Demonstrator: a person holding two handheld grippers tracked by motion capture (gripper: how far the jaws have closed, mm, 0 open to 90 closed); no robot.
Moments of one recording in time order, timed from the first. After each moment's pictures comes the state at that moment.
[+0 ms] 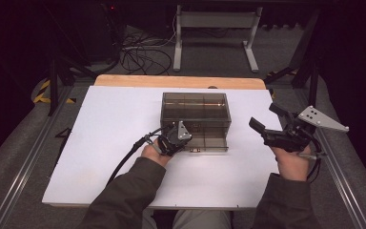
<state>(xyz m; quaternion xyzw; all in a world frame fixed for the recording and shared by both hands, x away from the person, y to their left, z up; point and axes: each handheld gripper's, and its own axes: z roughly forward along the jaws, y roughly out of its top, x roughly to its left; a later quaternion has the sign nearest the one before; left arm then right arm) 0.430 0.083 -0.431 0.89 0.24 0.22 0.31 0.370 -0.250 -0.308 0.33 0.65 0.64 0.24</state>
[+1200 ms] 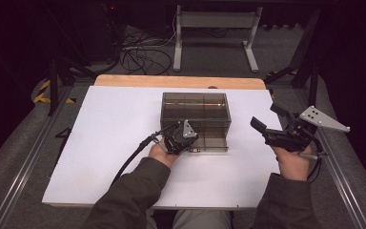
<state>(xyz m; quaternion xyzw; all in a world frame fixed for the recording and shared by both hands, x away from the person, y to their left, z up) 0.441 0.068 -0.442 0.88 0.25 0.21 0.34 0.372 -0.253 -0.310 0.33 0.64 0.64 0.25</state>
